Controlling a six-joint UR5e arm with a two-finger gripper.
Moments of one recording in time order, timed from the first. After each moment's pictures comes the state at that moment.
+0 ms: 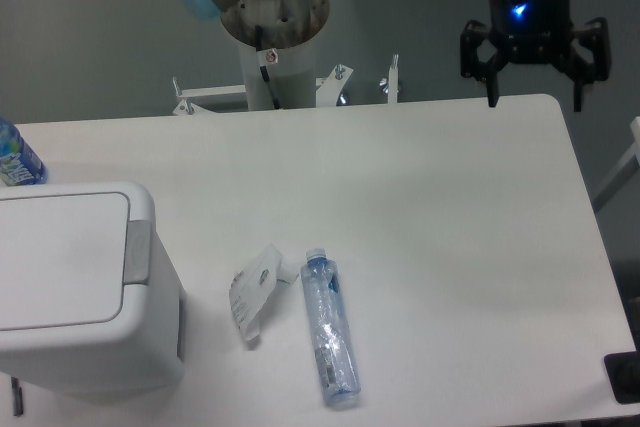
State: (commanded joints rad) arm 2.73 -1.67 -1.43 -1.18 1.58 1.16
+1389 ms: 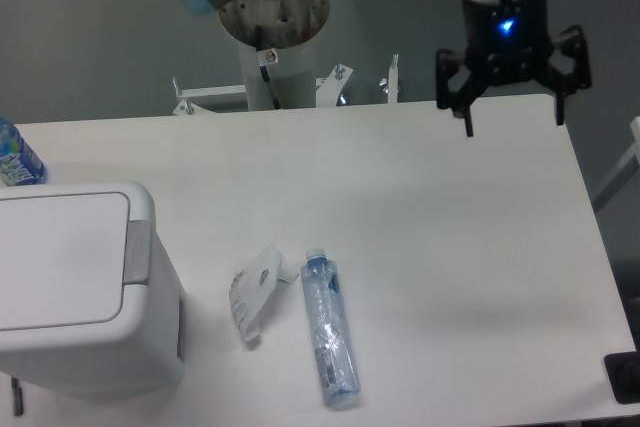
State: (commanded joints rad) arm 2.57 -1.71 -1.37 -1.14 1.58 0.58
